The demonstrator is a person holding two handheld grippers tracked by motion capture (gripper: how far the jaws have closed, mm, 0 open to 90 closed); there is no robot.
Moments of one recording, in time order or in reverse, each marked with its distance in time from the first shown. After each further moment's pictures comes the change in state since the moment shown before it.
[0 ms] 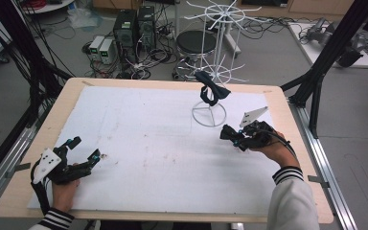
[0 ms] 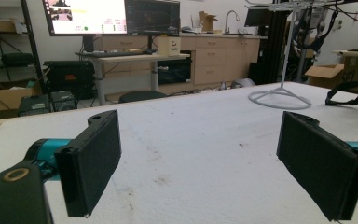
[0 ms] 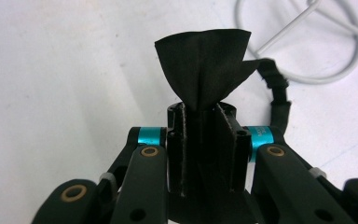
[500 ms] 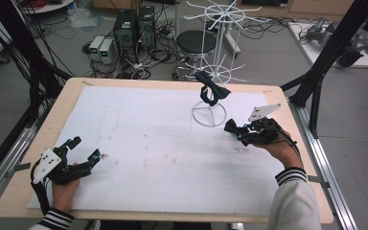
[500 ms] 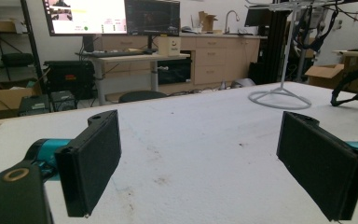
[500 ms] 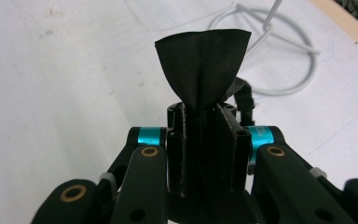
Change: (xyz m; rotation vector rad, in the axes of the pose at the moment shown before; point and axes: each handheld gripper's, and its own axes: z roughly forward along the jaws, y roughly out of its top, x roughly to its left) left arm 0.000 0.000 0.000 0.000 0.001 0.000; right arm -0.006 -0.004 -0.018 -0.120 -0.049 0.072
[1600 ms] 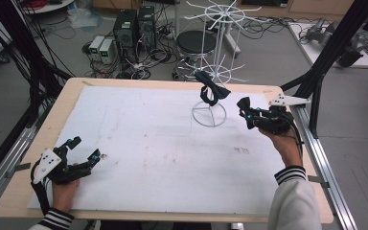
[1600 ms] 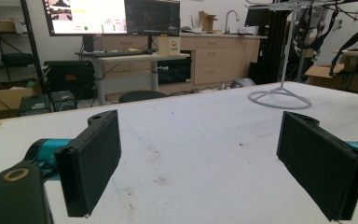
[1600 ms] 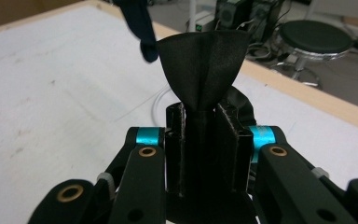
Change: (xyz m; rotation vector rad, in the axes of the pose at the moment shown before) left arm 0.000 0.000 0.000 0.002 -0.001 0.001; right arm -0.016 0.002 -0.032 -0.305 -0.175 0.262
